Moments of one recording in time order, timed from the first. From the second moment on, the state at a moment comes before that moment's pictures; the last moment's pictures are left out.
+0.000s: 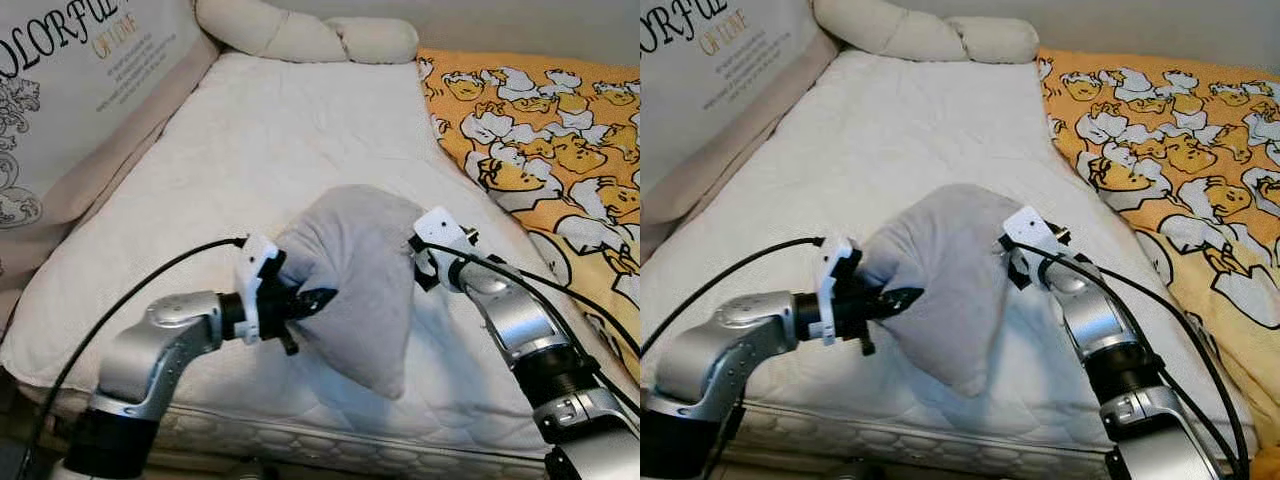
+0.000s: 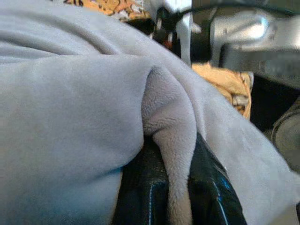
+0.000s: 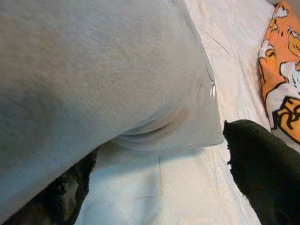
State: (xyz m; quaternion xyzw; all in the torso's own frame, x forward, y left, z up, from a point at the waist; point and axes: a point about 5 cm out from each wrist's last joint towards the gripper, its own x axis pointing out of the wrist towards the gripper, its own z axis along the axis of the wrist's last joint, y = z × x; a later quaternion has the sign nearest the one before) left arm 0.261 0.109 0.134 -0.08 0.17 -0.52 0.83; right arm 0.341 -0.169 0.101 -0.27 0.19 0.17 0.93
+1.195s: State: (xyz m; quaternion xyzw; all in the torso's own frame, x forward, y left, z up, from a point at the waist) left arm 0.224 0.157 0.149 0.05 0.24 -0.62 0.74; right arm 0.327 -0.207 0.093 -0.27 0.20 0.13 0.93
